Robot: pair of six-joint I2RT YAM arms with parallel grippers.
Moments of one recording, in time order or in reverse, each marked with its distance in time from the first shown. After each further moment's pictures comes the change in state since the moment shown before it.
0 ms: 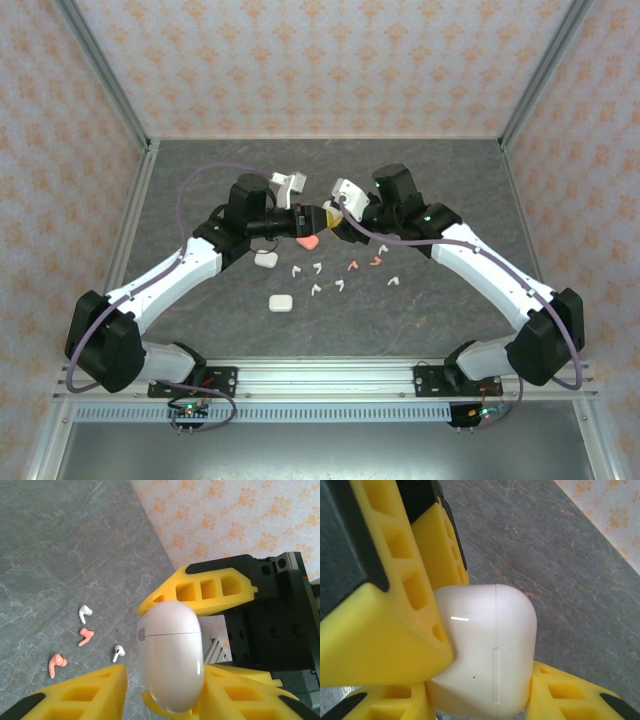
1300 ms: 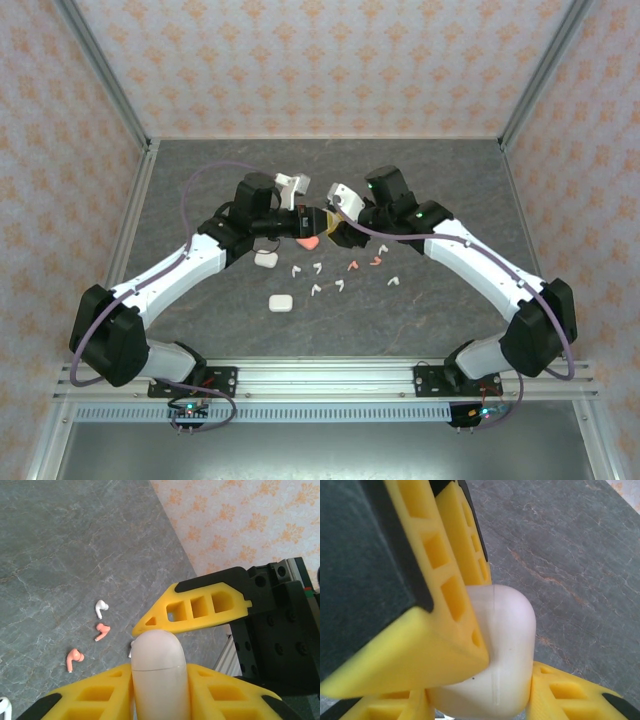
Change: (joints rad) left arm -0.013 0.033 0.030 -0.071 -0.038 0.065; right arm 0.004 0.053 0.015 -0.047 -0.031 0.026
